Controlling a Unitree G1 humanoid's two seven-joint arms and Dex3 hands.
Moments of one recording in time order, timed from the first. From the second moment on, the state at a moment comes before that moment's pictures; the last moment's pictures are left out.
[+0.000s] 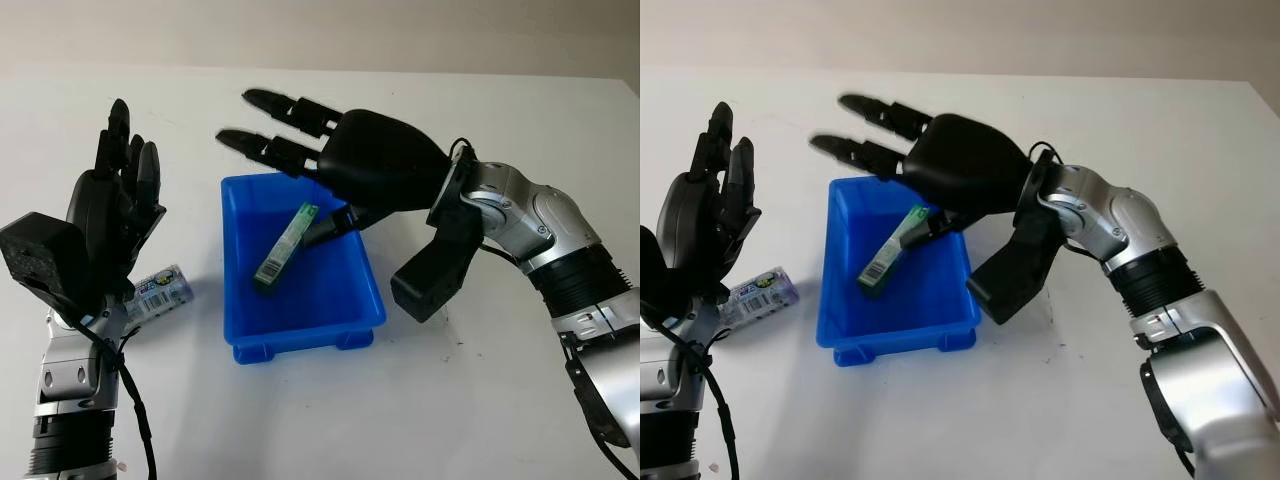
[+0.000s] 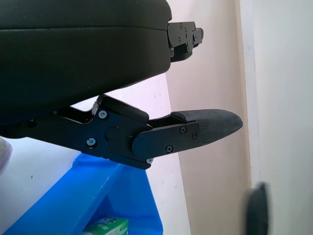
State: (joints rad) left arm -0.30 0.29 0.26 0.00 -0.16 0.08 -0.08; right arm -0.91 -0.56 0.36 0.42 -0.76 -0.70 0.04
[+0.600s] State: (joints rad) left arm -0.27 0.30 0.25 -0.09 -0.14 0.13 -0.08; right arm -0.47 -0.32 -0.06 0.02 -0.17 0.16 0.10
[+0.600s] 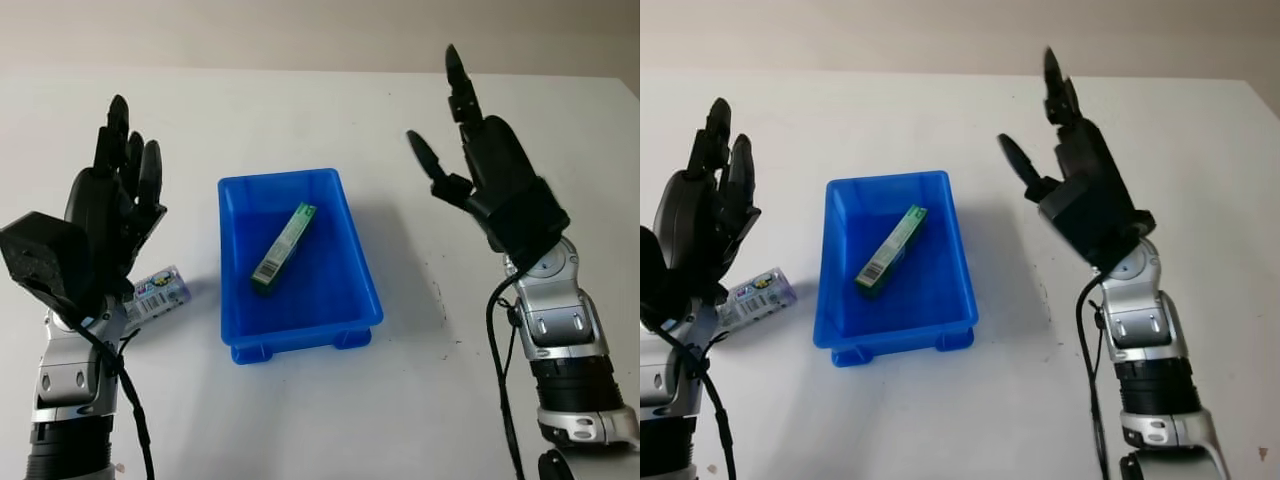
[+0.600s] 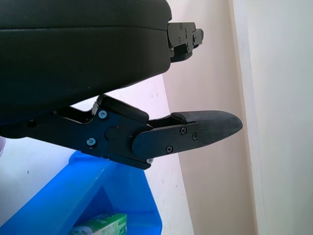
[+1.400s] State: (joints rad) left arm -0.22 0.35 0.24 -0.24 -0.02 0.26 -0.07; right arm -0.41 -0.21 -0.13 -0.02 0.06 0.28 0.11
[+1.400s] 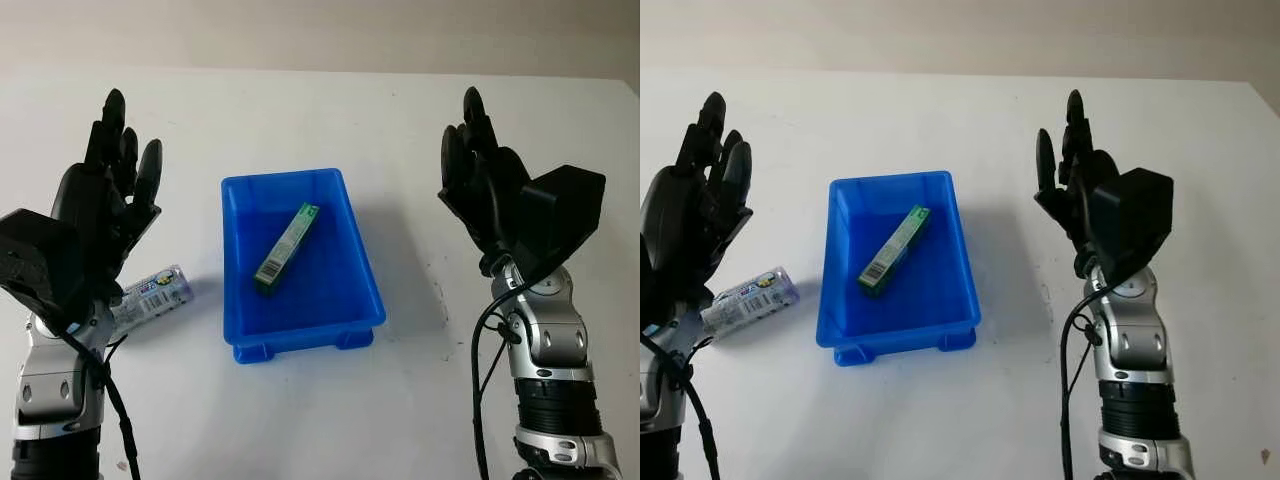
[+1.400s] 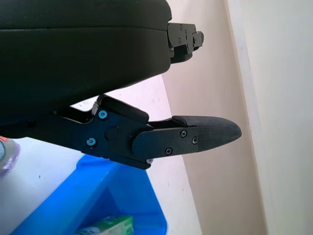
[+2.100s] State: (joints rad) left arm -0.04 0.78 0.12 -0.69 0.48 0.71 -0.44; right arm -0.40 -0.21 -0.11 0.01 -0.02 0.23 0.07
